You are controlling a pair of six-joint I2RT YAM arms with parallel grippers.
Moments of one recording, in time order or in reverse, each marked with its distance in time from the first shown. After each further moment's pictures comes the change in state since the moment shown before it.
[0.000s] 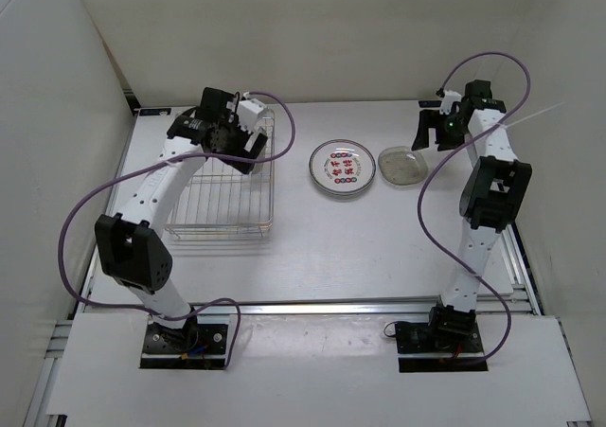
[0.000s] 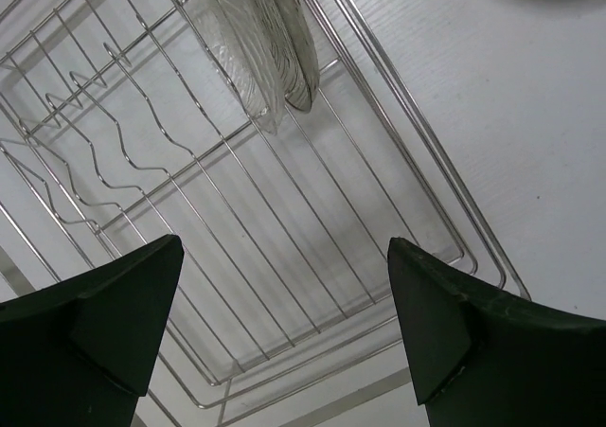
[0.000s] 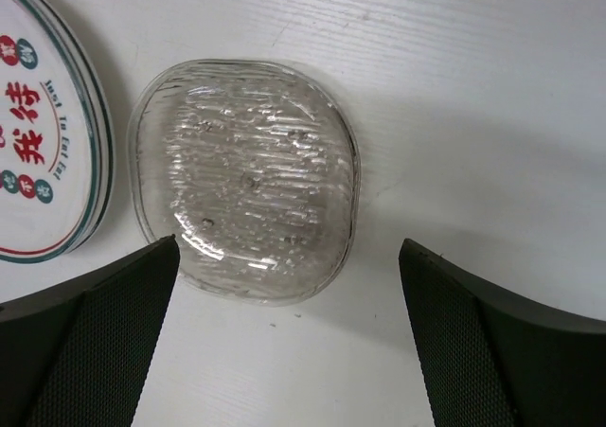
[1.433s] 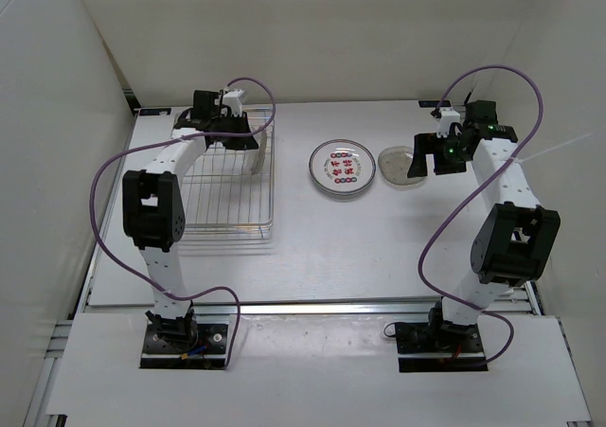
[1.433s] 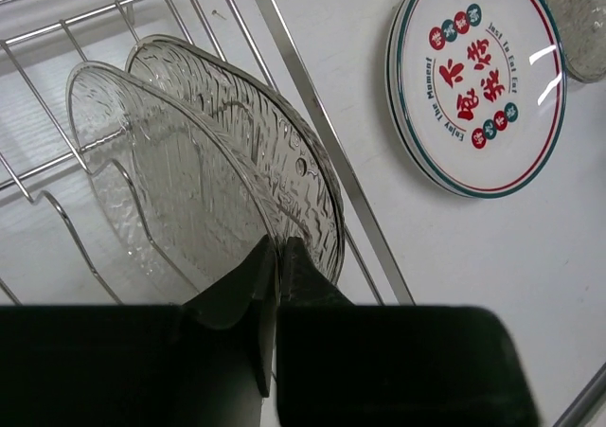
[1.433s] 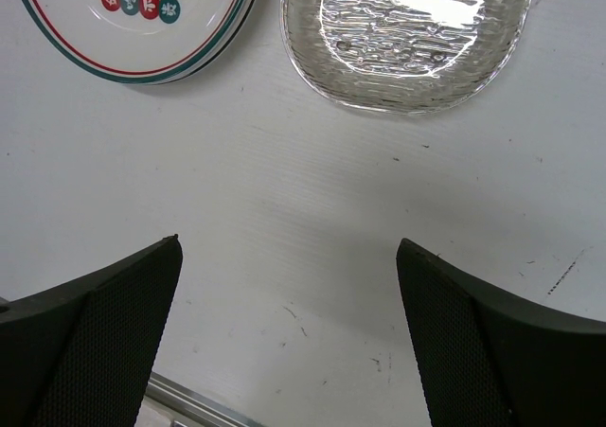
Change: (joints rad) left arm 0.190 0.361 0.023 0.468 0.476 -0.364; right arm 0.058 -0.618 -0.629 0.037 0.017 -0.015
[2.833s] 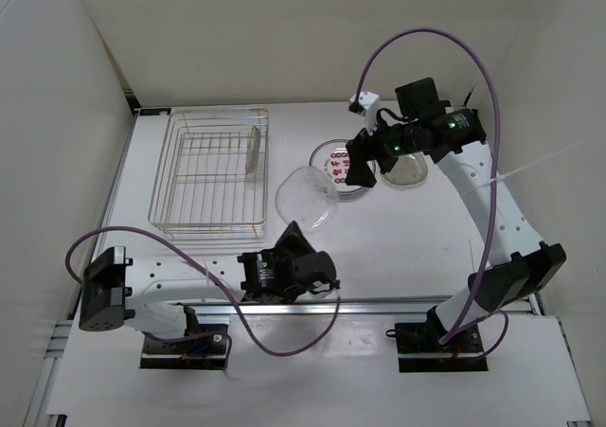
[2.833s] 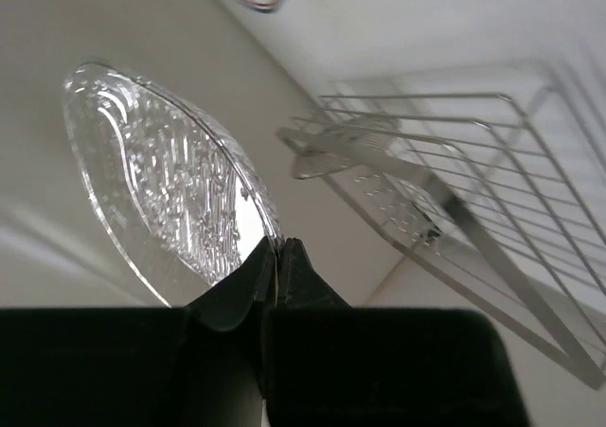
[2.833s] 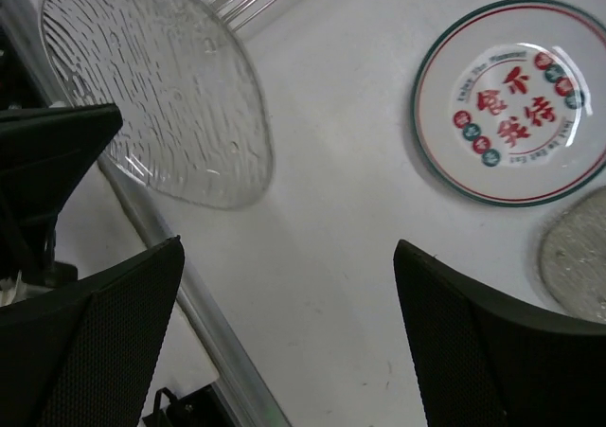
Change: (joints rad) left arm -1.249 -0.692 -0.737 -0.200 -1.370 1.391; right arm 0.509 -0.141 0.348 -0.264 -0.103 -0.092
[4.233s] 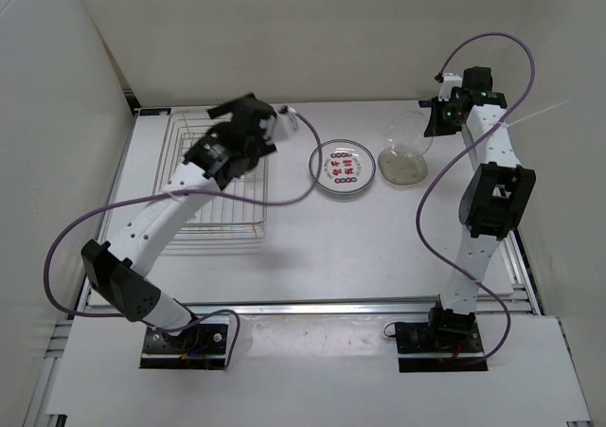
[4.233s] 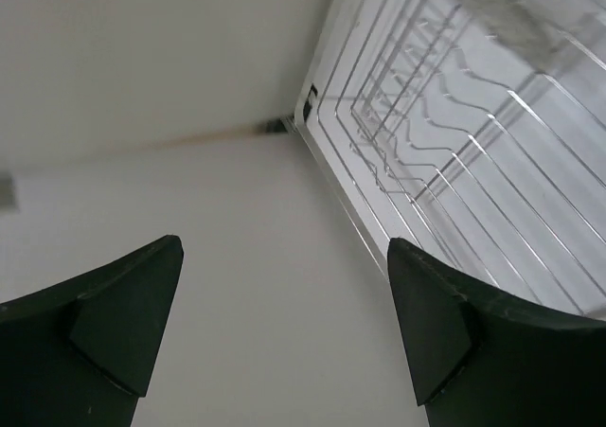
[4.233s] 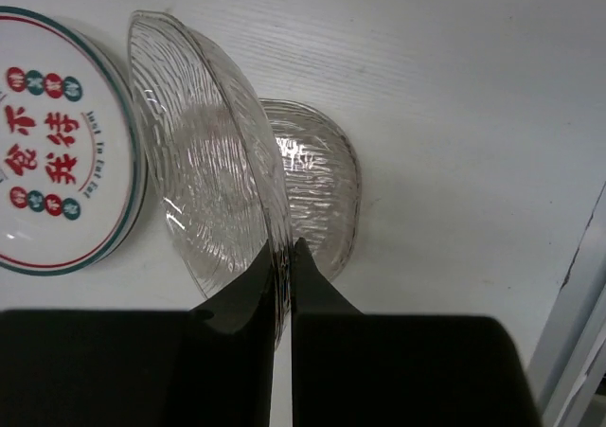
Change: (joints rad) left arm 0.660 0.160 0.631 -0.087 0.125 -0.402; right arm -0.497 0.547 0.176 0.309 0.193 0.137
